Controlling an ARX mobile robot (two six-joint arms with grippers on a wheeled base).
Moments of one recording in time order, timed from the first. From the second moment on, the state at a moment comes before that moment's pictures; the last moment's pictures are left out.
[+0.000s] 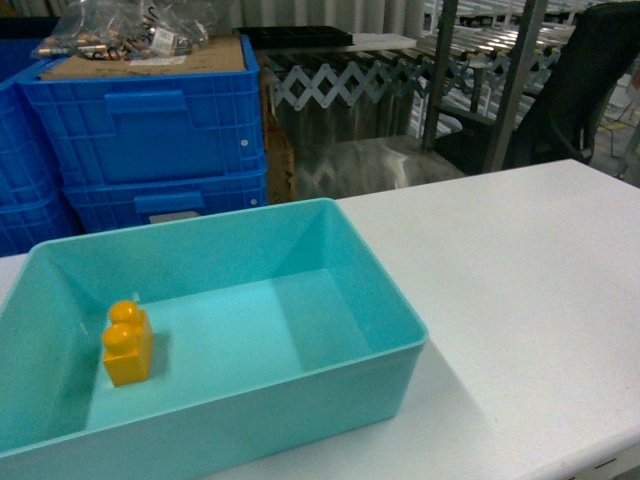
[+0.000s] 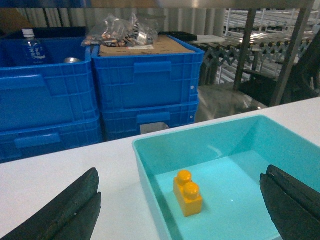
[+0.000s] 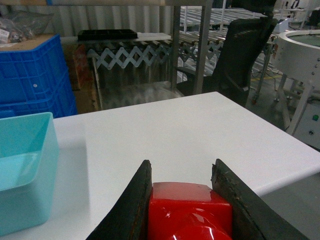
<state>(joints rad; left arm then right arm) 0.00 0.01 0.02 0.00 0.00 0.00 0.00 0.00 0.01 0.00 0.00 0.00</state>
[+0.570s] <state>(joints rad) 0.00 0.01 0.02 0.00 0.00 0.00 0.00 0.00 0.01 0.00 0.00 0.00</state>
